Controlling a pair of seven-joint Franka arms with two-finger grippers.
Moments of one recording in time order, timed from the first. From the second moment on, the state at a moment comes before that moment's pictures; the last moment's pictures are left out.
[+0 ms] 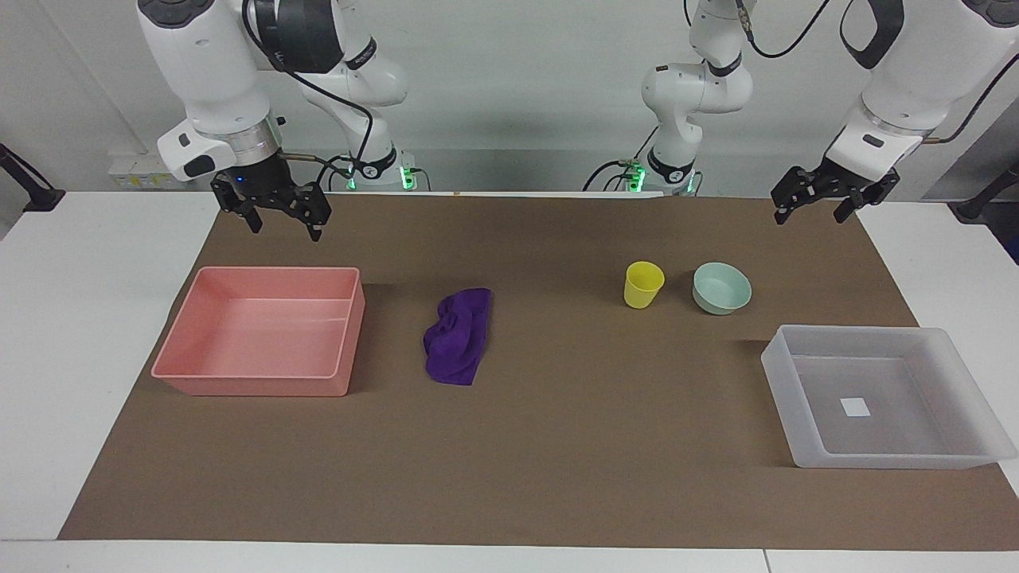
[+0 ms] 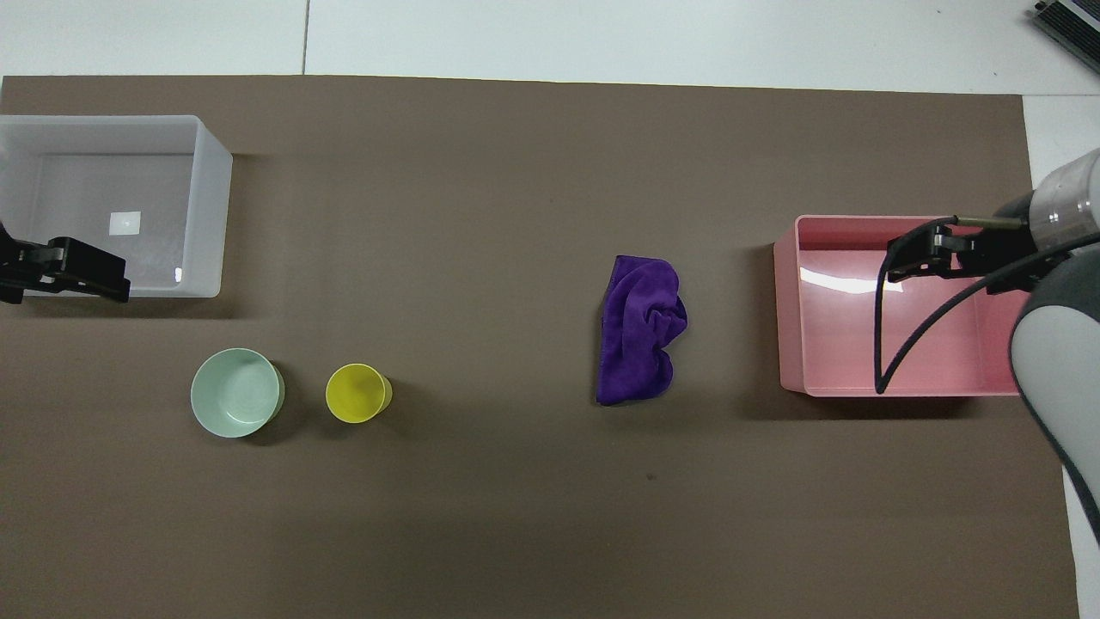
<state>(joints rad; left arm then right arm) -0.10 0.01 0.04 -1.54 0.02 1.48 -0.02 0.01 0.02 0.05 -1.60 -0.05 1.61 0.21</state>
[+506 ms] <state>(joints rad) -0.10 0.01 0.04 -1.54 0.02 1.48 -0.02 0.01 0.02 0.05 -1.60 -0.05 1.61 0.21</state>
